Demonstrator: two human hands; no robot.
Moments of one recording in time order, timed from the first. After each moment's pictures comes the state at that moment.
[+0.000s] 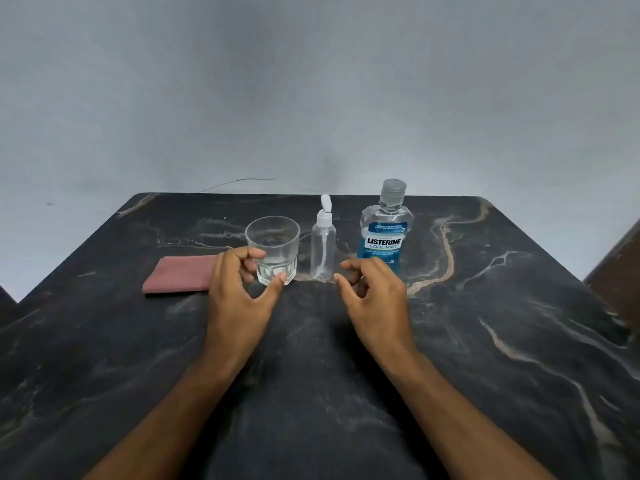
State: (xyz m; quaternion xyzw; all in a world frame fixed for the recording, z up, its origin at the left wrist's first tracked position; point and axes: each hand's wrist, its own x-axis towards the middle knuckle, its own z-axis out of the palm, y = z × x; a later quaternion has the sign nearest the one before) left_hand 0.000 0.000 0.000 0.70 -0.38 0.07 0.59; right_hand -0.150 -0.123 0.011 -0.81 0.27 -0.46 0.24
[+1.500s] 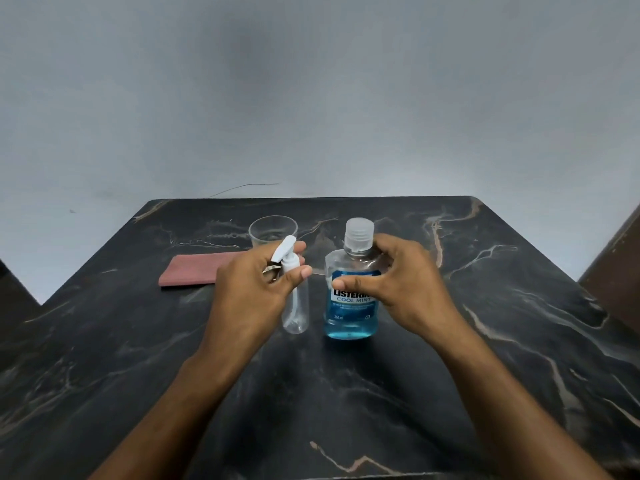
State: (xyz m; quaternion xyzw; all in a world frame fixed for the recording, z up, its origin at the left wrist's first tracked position) left_hand -0.058 0.034 0.073 0.72 -0.41 -0.03 0.56; right_hand -0.210 -0.099 0.095 -0.83 0.27 -0.30 0.39
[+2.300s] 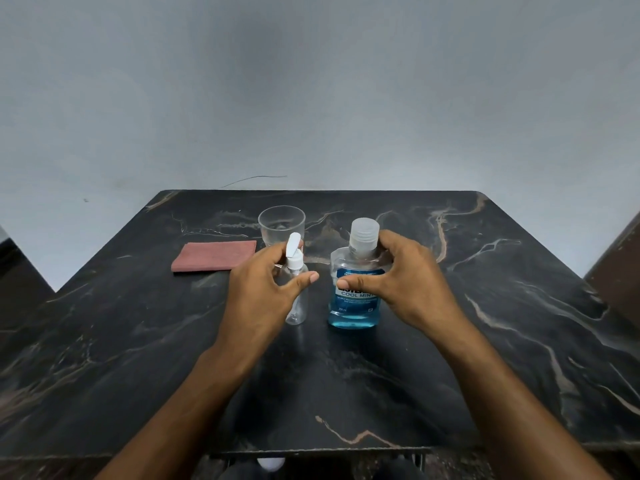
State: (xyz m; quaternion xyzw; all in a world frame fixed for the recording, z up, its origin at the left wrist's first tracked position) left_hand -0.061 0.042 0.050 0.75 -0.42 0.04 0.51; right_hand -0.216 -0.090 0.088 -0.85 0.29 -0.28 0.34
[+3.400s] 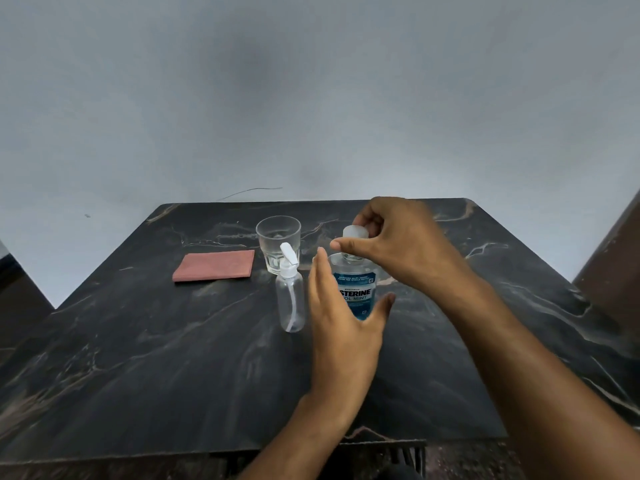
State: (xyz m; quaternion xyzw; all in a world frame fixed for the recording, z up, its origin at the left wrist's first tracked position) left_hand -0.174 0.013 0.044 0.69 -0.36 -0.03 0.63; right_hand -0.214 -0.090 0.149 -0.89 0.30 -0.27 0.20
